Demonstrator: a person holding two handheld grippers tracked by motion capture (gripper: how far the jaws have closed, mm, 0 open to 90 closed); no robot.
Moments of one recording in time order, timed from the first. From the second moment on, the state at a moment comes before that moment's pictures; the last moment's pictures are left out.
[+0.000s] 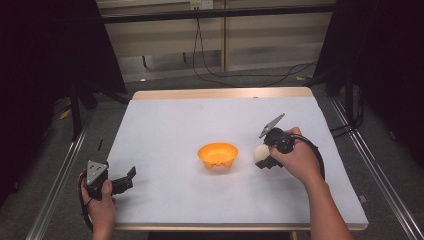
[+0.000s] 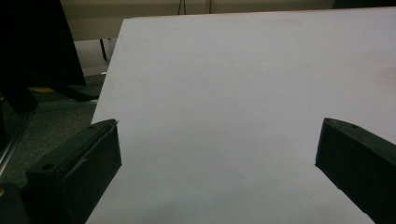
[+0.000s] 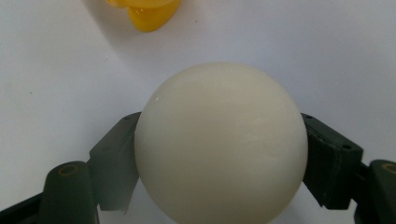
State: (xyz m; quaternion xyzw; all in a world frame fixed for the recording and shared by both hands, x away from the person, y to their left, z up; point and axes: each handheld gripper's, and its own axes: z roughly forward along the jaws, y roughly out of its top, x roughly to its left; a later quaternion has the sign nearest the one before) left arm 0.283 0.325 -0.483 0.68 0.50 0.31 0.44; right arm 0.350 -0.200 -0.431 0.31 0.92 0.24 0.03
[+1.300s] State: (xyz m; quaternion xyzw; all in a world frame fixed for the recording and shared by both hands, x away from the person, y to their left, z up) left arm 0.283 0.324 -0.483 0.68 0.50 0.31 0.44; right arm 0.361 -0.158 -0.398 0.27 0.93 0.26 0.03
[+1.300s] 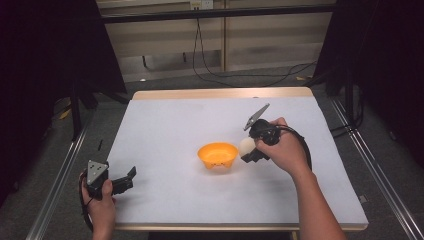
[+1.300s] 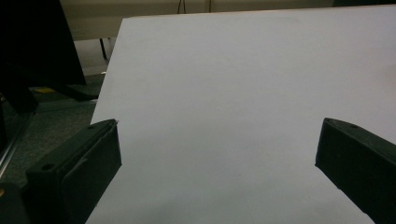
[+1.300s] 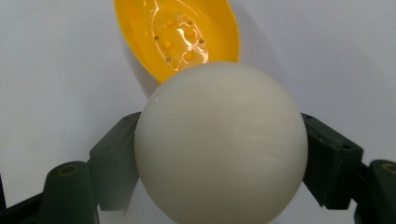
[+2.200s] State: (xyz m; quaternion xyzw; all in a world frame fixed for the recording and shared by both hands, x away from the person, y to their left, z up) left arm 0.283 0.324 -0.483 0.67 0.50 0.31 0.44; right arm 0.371 -0.117 -0.393 0.24 0.94 0.26 0.02
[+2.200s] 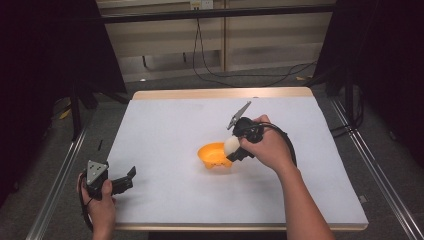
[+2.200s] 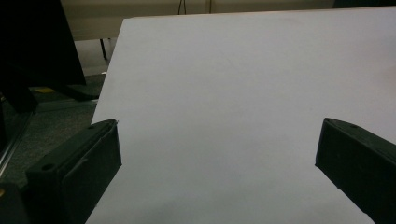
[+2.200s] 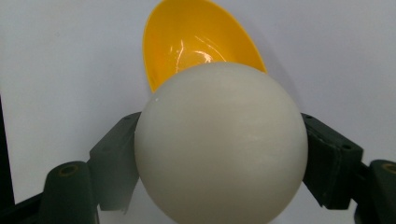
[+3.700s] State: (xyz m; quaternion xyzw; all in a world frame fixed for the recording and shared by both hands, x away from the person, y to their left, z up) left arm 0.284 0.326 -0.483 0.67 0.51 0.30 0.44; right arm 0.387 -0.066 -0.411 0.27 0.94 0.22 -0.01
